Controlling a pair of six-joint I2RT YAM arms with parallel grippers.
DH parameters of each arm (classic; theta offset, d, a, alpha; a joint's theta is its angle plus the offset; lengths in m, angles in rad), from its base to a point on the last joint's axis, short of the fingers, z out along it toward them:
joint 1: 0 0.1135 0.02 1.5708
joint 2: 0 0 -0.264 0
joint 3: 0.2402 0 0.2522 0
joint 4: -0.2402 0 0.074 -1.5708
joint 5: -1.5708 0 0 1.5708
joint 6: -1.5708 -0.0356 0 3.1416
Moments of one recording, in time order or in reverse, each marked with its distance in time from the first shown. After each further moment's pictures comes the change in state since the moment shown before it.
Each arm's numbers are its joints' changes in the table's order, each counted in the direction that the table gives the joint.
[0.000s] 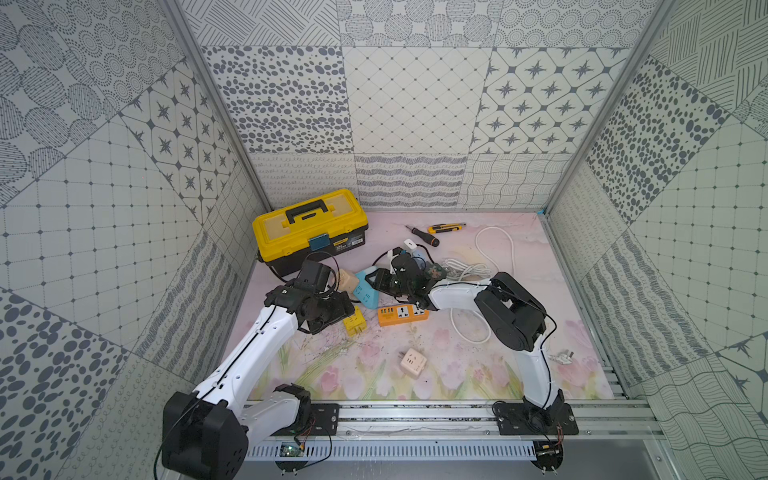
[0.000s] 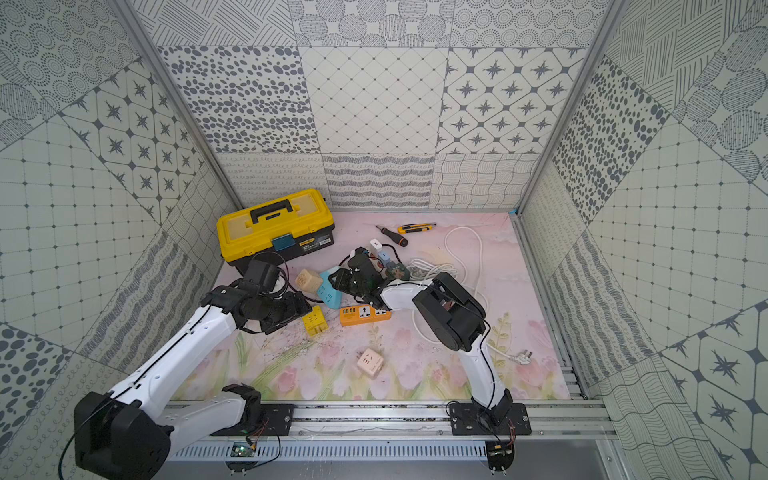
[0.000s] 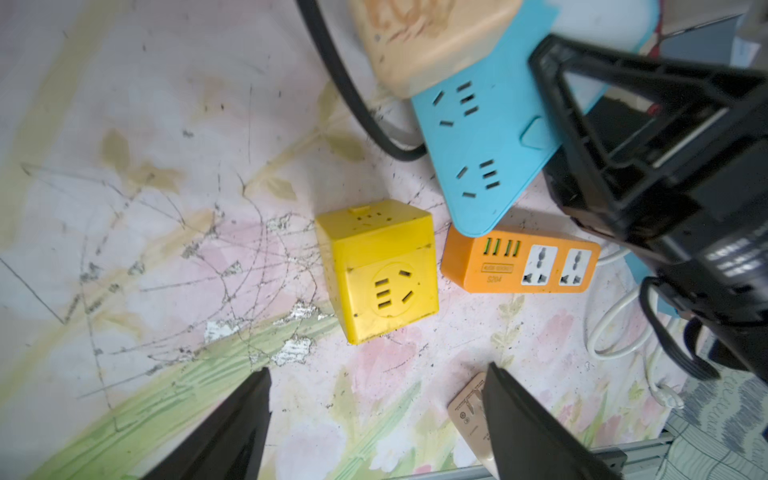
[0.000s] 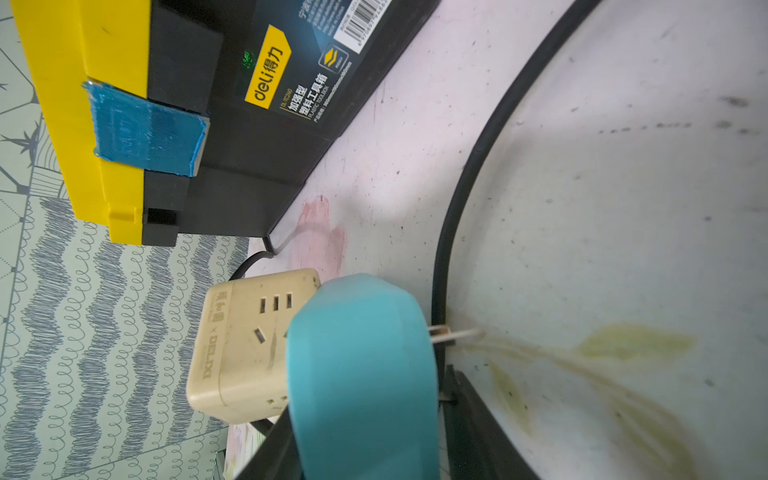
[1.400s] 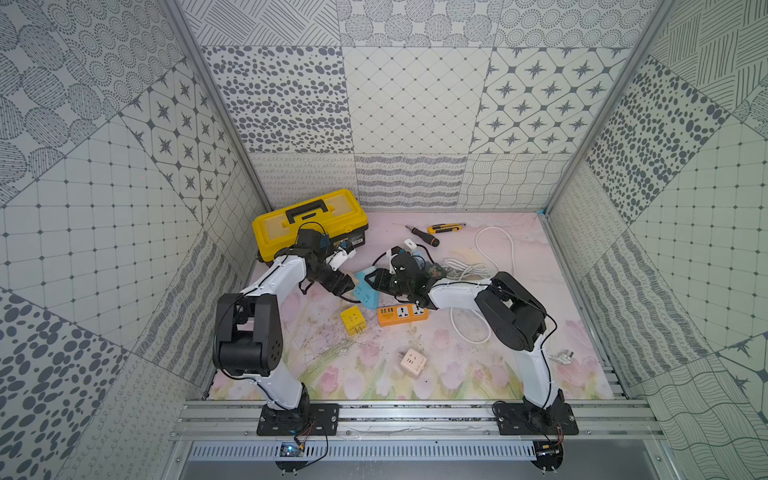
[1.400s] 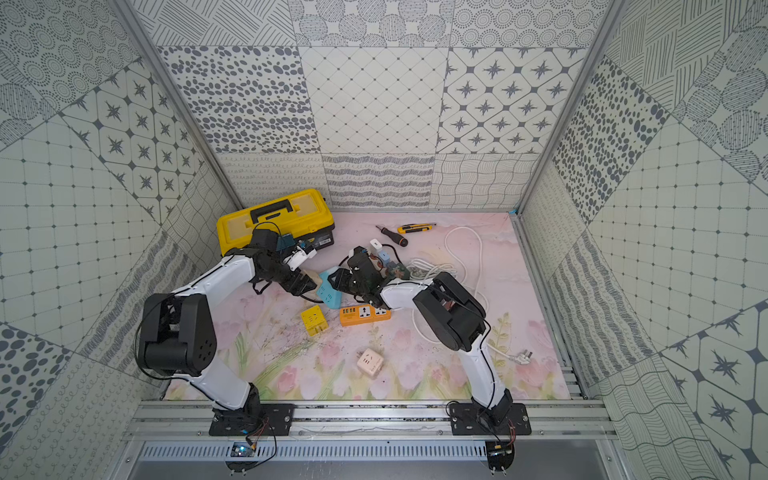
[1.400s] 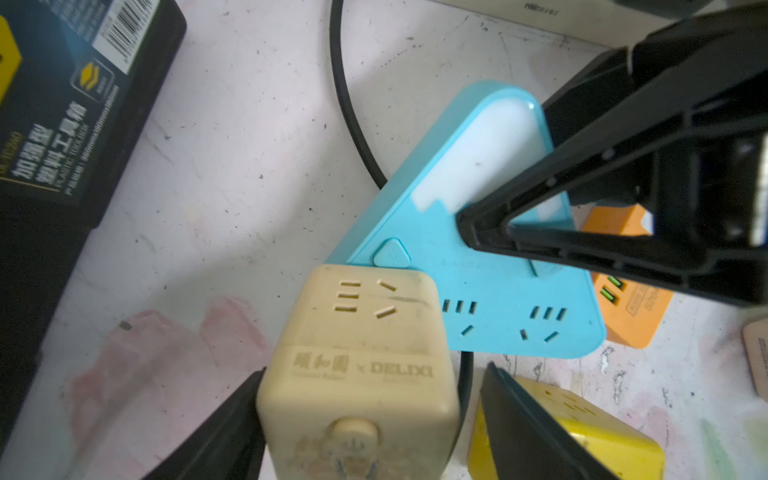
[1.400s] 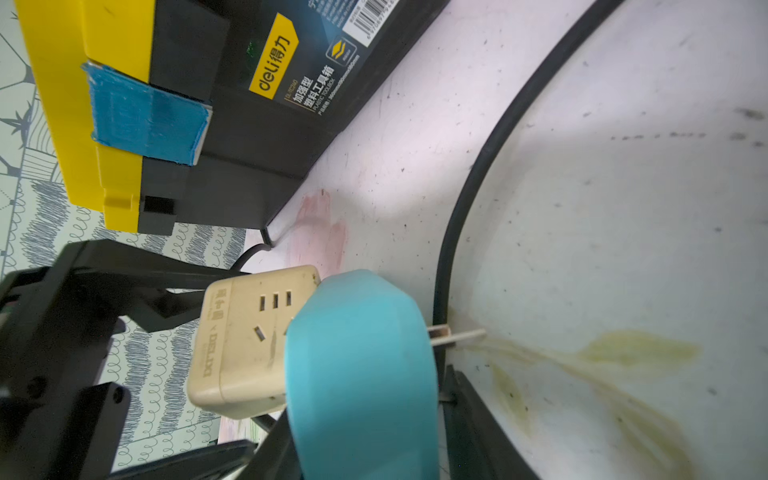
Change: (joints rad) left arm 0.223 -0.552 0.248 0.254 -0.287 -1.276; right arm -0.002 0.000 0.011 -0.020 0.015 0.039
